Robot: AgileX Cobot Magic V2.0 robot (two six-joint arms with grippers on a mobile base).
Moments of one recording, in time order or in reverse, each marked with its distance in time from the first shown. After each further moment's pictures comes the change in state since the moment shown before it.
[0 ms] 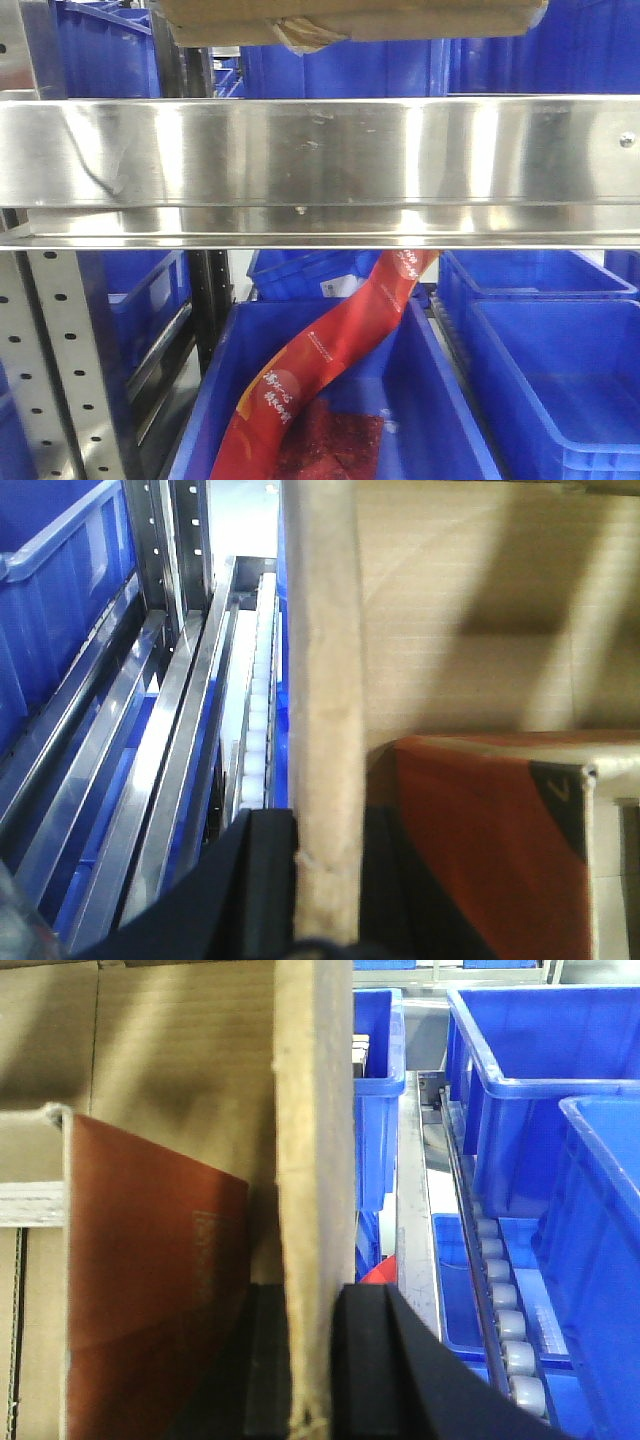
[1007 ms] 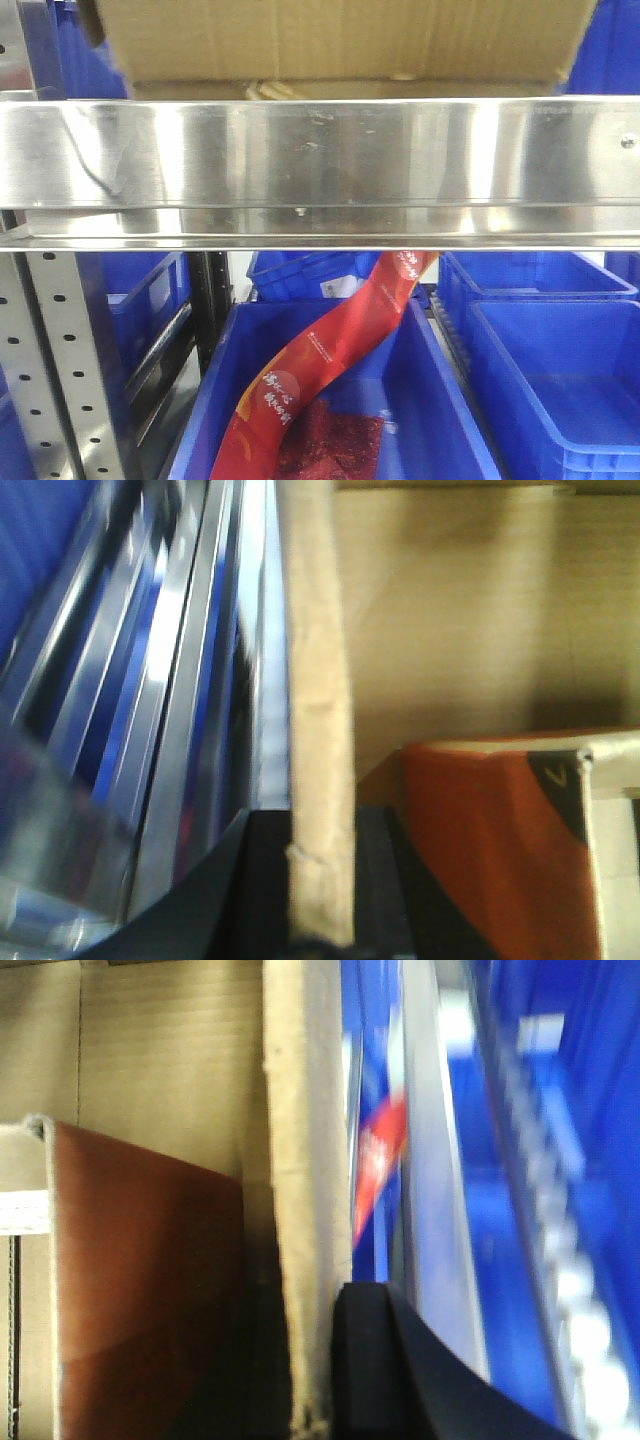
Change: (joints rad) left arm 0.000 0.000 -0.001 -0.116 0.244 0.148; right arm 0.002 0.000 0.000 0.153 0.304 0.000
